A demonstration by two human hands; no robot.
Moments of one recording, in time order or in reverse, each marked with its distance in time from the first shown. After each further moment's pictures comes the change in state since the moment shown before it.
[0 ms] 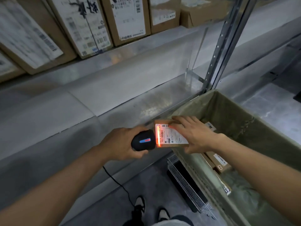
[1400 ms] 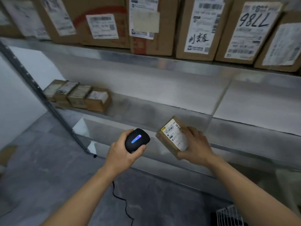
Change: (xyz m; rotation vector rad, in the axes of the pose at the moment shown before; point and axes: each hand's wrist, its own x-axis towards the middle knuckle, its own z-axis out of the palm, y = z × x) left_hand -0.408 -0.043 0.048 -0.390 1.082 -0.956; right_hand 0.129 -0.368 -0.022 0.290 -0.019 -0.305
